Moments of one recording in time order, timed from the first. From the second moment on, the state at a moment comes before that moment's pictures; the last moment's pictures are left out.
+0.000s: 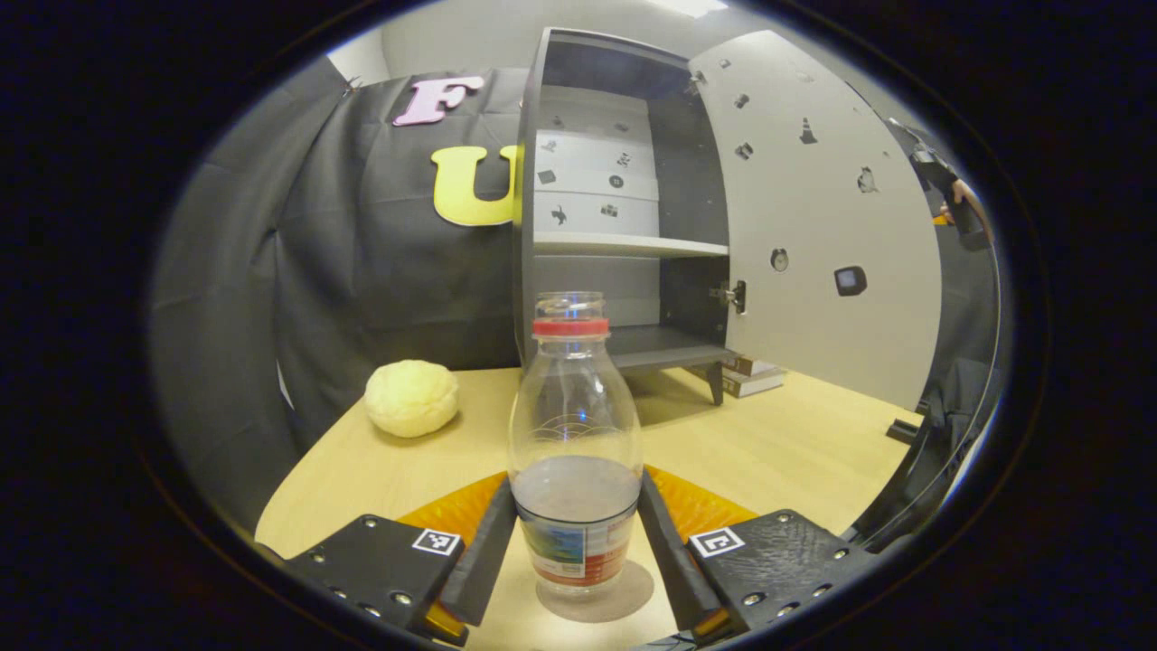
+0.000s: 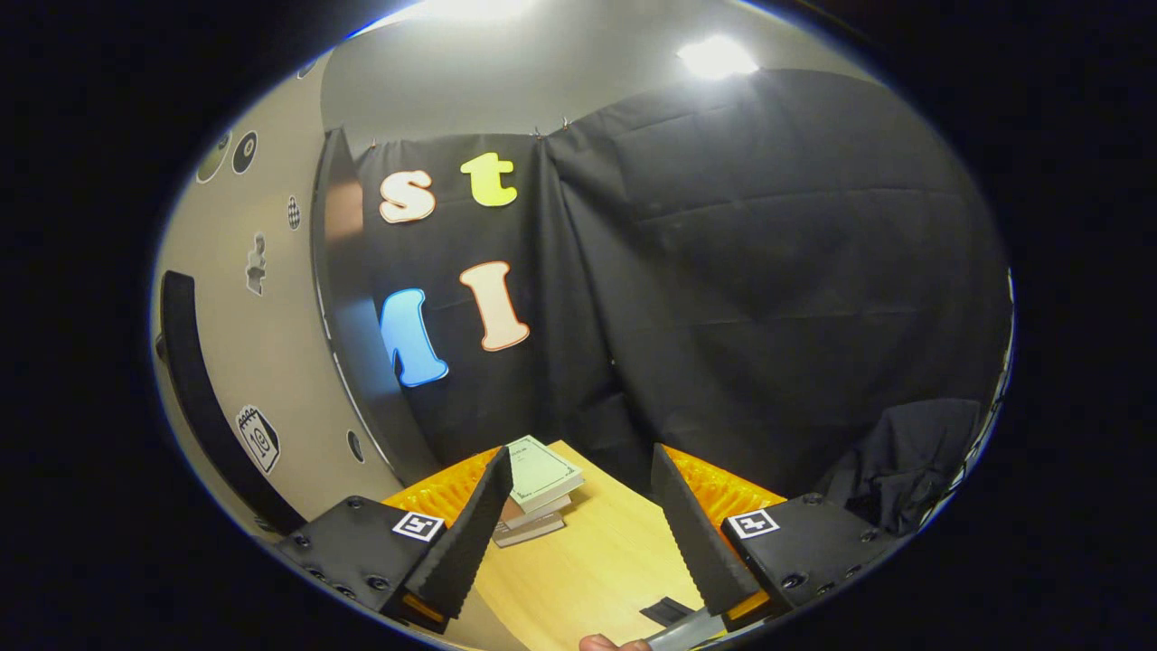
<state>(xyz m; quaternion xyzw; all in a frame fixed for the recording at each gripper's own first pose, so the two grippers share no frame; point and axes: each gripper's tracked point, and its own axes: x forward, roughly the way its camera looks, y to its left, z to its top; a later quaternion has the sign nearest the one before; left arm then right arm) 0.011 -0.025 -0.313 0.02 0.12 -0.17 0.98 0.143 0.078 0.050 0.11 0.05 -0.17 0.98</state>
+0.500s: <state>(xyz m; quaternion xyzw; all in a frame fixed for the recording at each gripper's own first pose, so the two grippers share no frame) 0.020 -0.026 -0.329 0.02 0.13 -0.16 0.98 0.135 0.085 0.026 0.06 0.09 -0.19 0.98</state>
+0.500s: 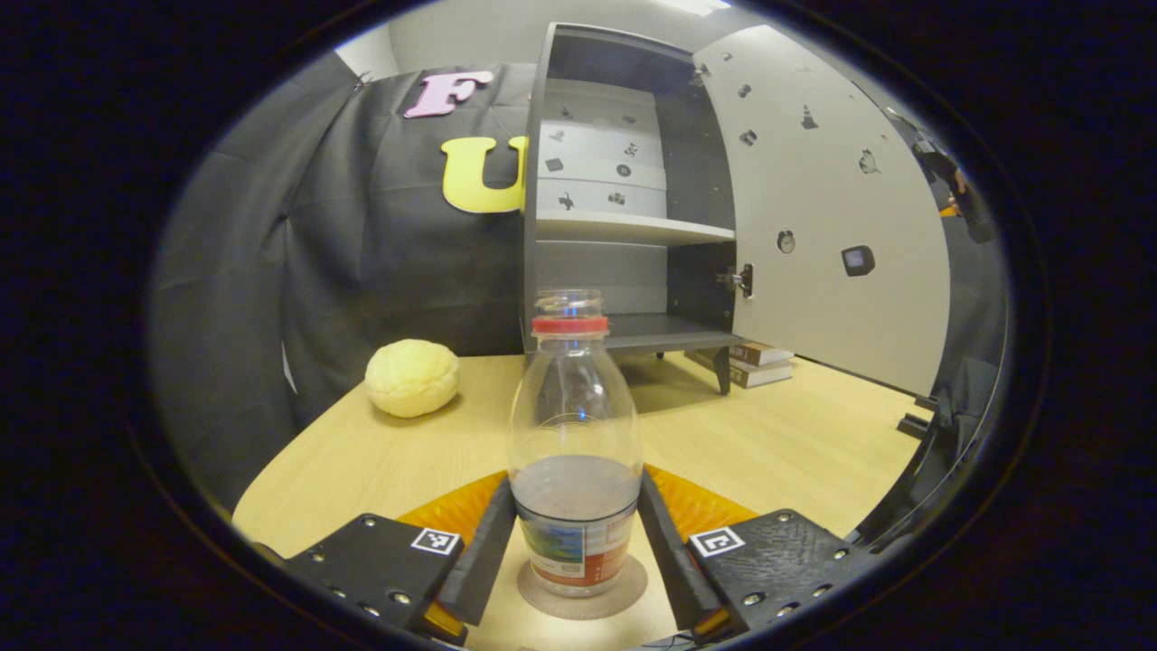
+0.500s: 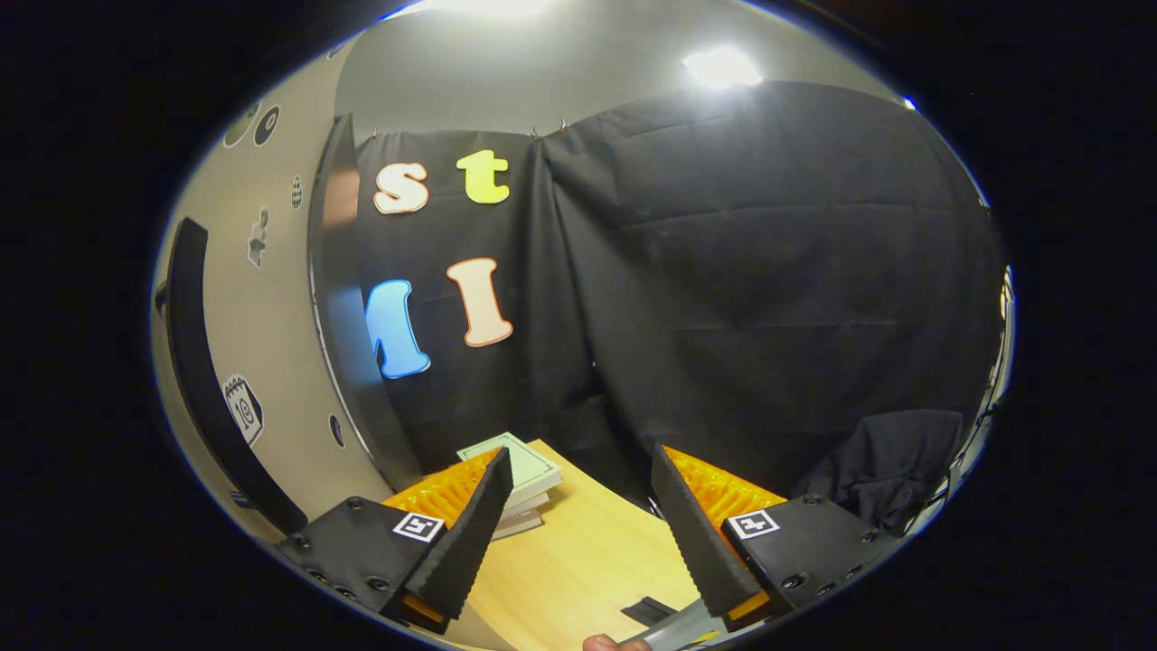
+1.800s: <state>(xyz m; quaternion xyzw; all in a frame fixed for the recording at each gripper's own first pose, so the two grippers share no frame) 0.007 -0.008 -0.306 0.00 0.13 -0.13 0.98 0.129 0.085 -0.006 -0.03 0.11 -0.18 0.98</state>
